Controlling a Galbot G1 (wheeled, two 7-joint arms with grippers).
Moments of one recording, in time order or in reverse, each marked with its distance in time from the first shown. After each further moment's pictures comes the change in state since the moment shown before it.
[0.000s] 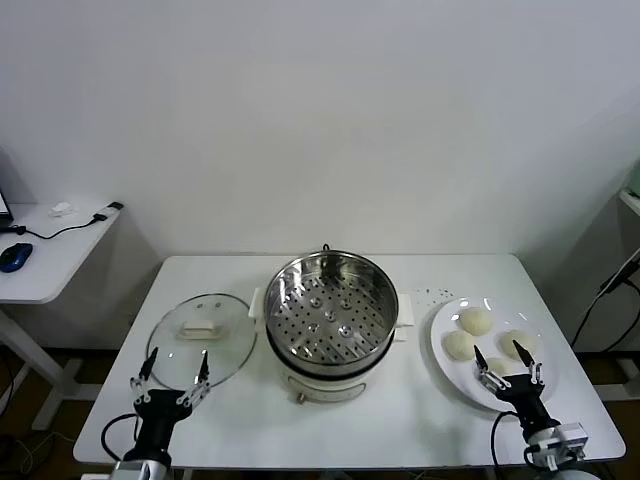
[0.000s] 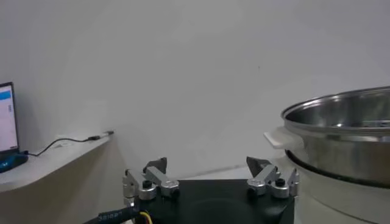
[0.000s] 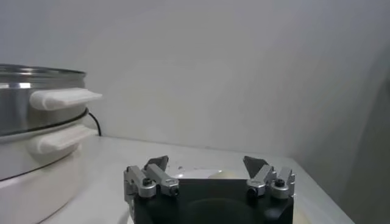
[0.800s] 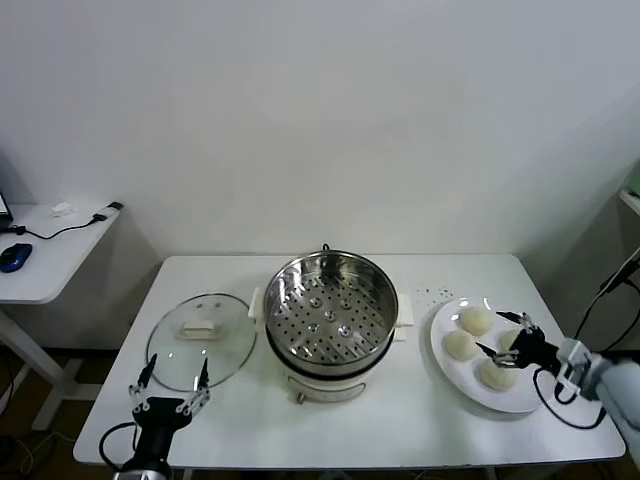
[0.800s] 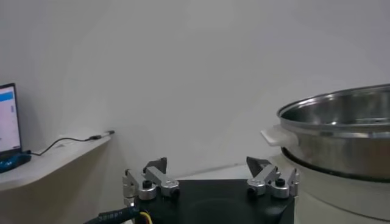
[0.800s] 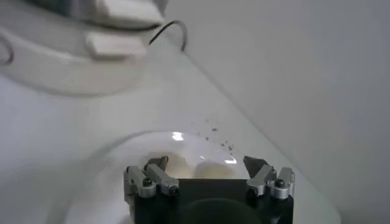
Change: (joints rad) left arm 0.046 0.016 0.016 -0.014 -0.009 -0.022 -0.030; right arm 0.555 -0.620 -0.422 -0.262 -0.341 -0.184 -0.581
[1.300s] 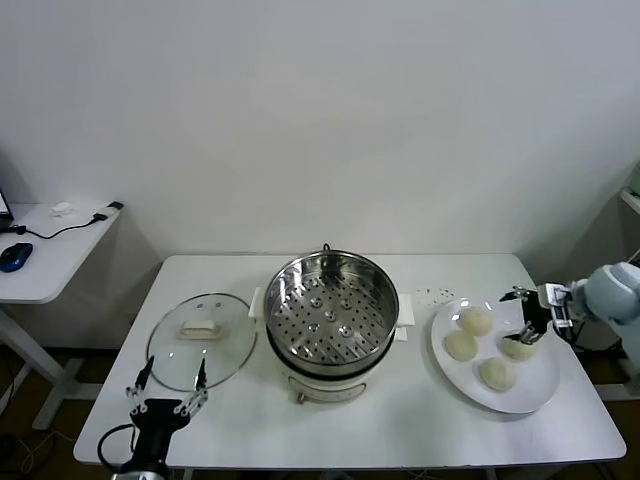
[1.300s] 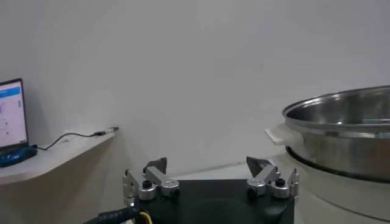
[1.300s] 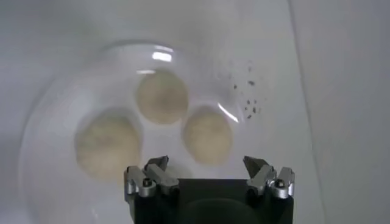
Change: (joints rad) left arm 0.001 -0.009 -0.004 0.004 -0.013 0.003 -0.006; right arm 0.728 -0.029 -0.748 -0.333 -0.155 0.075 -0.249
